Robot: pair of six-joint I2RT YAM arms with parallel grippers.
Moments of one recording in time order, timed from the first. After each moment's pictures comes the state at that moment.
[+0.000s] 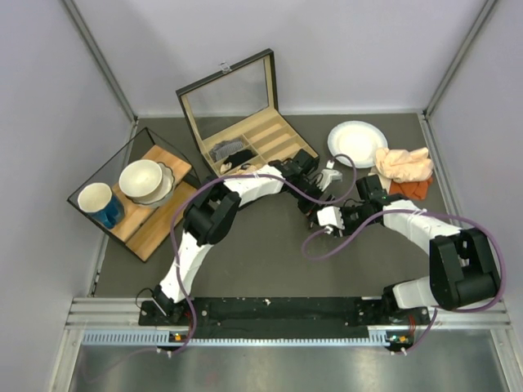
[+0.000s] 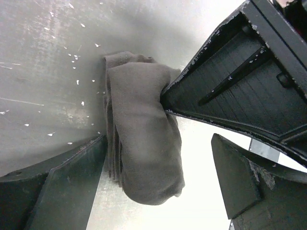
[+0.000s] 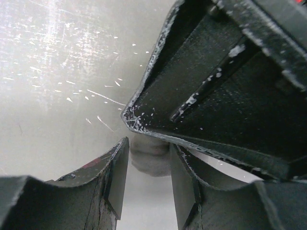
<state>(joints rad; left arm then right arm) -0.78 2.30 1.78 -0.53 0.80 0.05 0.27 1.37 0.70 -0.54 -0.62 -1.48</state>
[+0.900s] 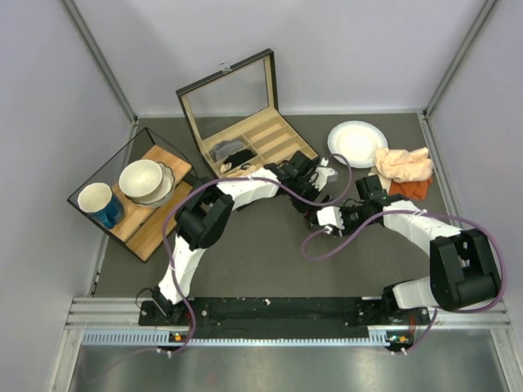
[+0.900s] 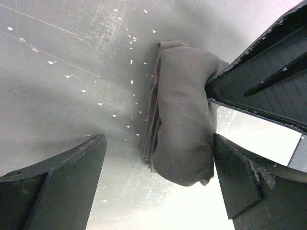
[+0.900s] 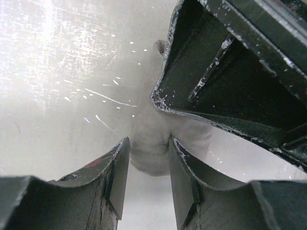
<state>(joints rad) -0.79 2.20 1.66 -0.45 0.54 0.02 0.27 1.37 0.70 -0.53 -0.61 -1.46</state>
